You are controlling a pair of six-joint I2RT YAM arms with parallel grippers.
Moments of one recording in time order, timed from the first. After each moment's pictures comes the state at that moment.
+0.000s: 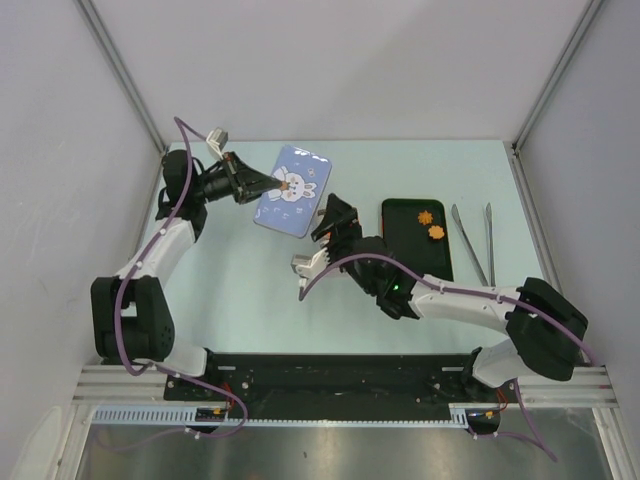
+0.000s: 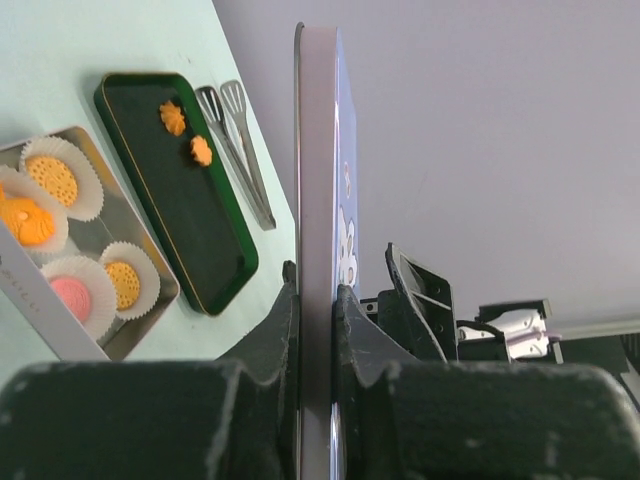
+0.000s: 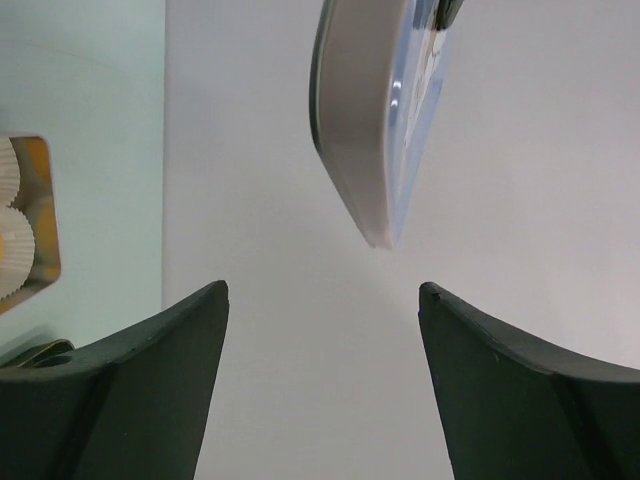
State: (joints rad) left arm -0.01 1.47 1.05 0.29 1.11 -1.05; right arm 1.03 1.45 0.82 0.59 0.39 -1.62
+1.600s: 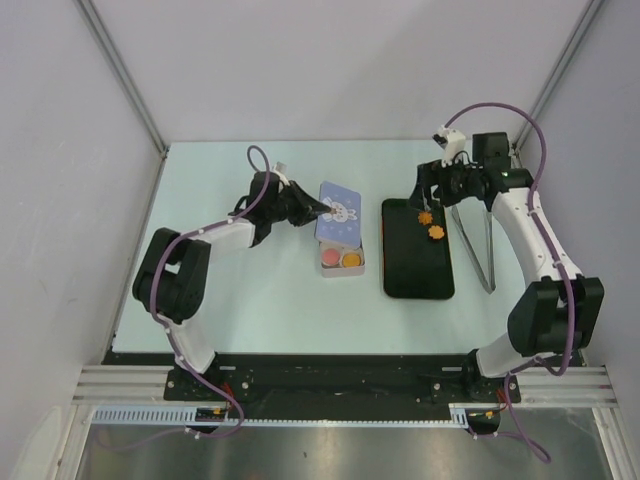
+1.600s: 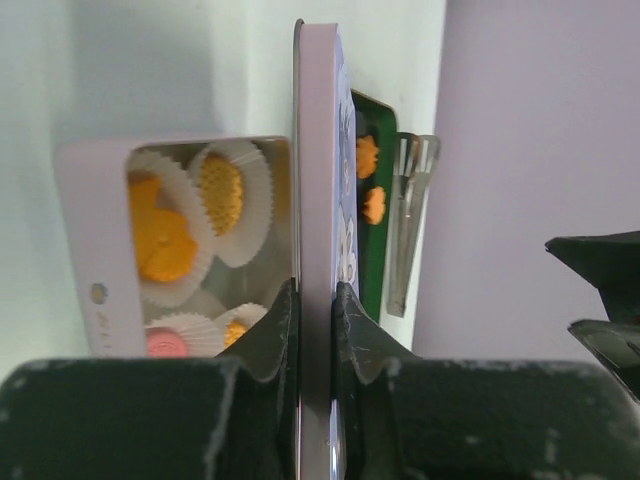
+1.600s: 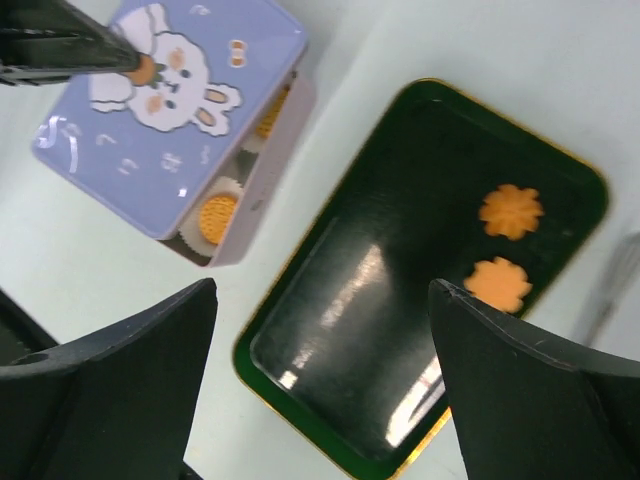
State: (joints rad) left arm -0.38 1.78 1.06 0.26 0.42 -1.06; right arm 0.07 1.51 1.44 -0.71 -0.52 -0.18
